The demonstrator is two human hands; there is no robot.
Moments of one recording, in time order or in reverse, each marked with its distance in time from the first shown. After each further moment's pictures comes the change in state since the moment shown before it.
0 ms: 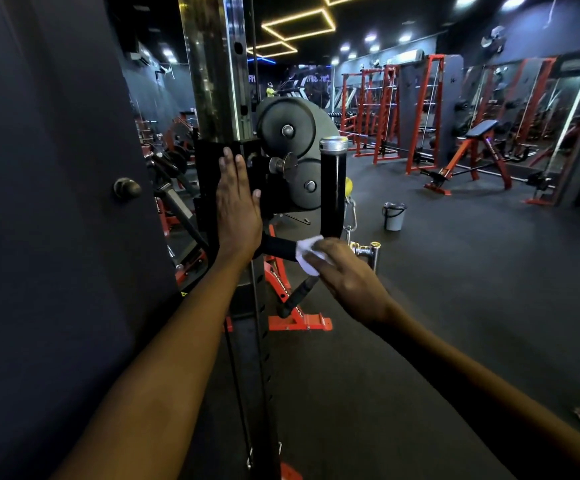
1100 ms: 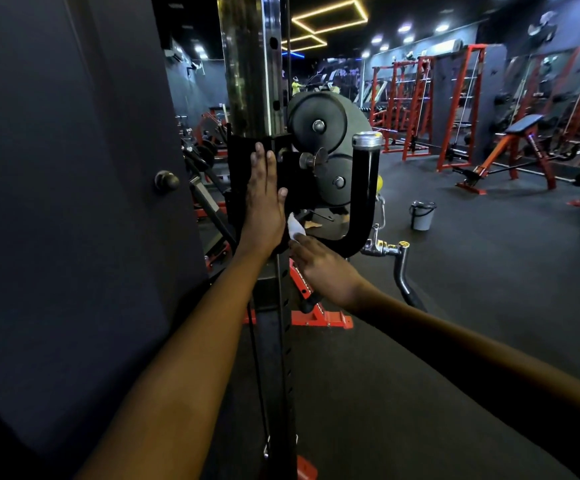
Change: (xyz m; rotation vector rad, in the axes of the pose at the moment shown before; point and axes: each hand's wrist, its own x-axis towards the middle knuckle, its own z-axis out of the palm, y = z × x) left_hand 0.000 -0.008 -0.009 -0.221 -0.067 0.050; right_hand 0.050 -0.006 0.067 -0.563 -0.274 -0.397
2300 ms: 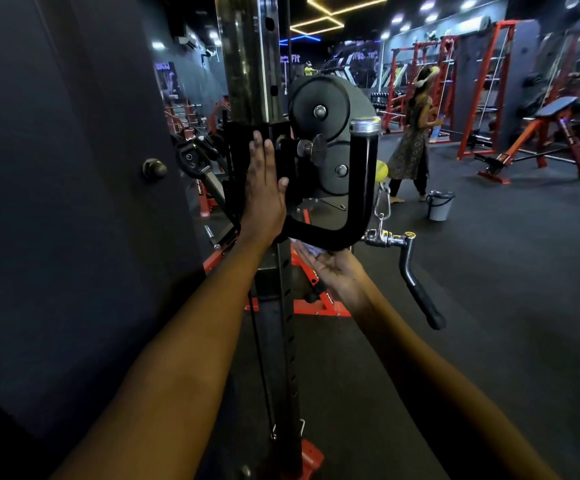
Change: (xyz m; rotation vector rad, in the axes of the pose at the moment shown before) left_hand -0.002 -0.001 0.004 0.050 0.012 0.001; right_hand -0.005 -0.002 -0.009 -2.651 -0.358 -1.256
